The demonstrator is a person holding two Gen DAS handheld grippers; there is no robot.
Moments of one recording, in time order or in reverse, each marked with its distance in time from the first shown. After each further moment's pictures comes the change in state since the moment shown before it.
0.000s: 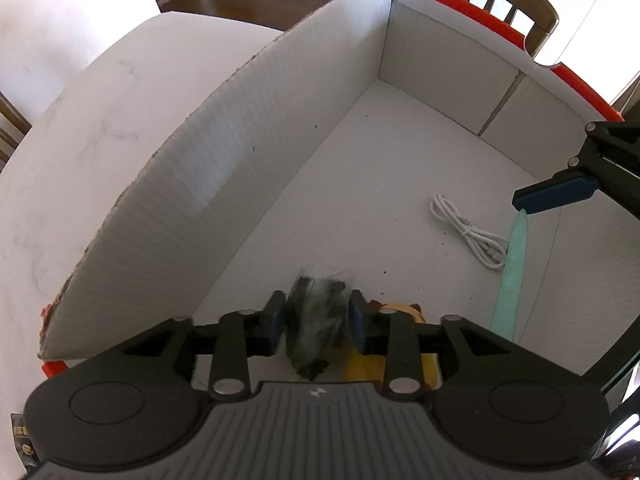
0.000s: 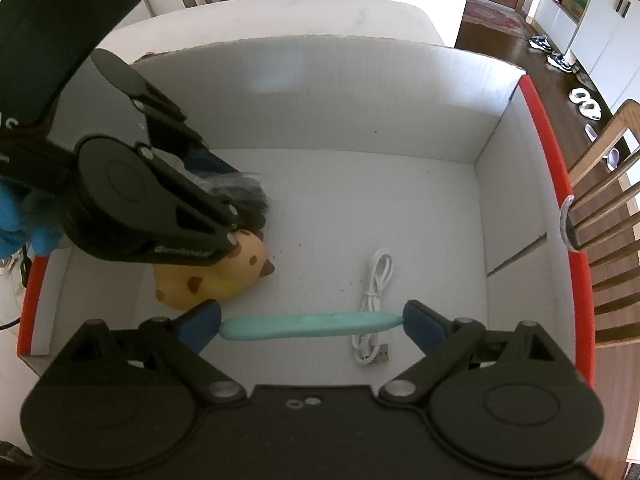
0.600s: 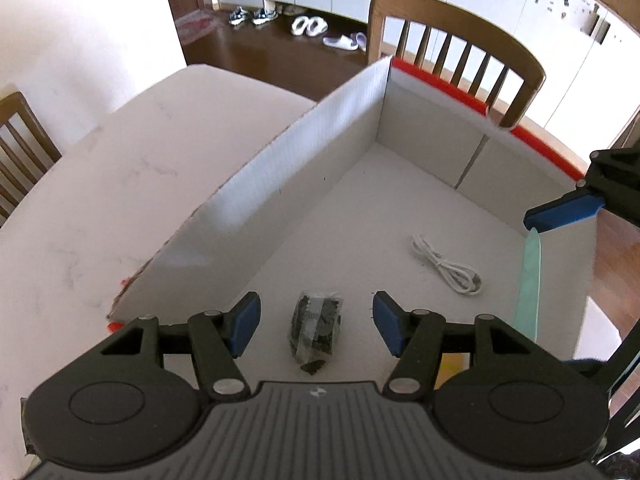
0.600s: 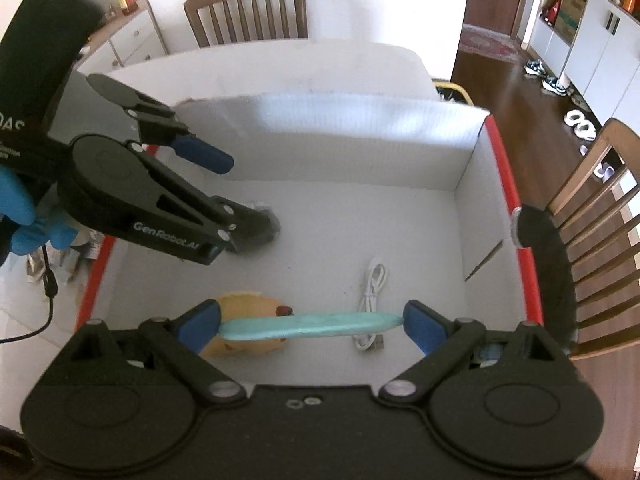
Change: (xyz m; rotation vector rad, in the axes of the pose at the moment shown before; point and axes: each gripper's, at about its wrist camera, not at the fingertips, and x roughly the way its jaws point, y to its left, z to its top) left arm -0.057 0.002 -0.019 -0.043 -0.179 0.006; right arm -0.054 0.001 -0.015 0.006 -0.126 0.024
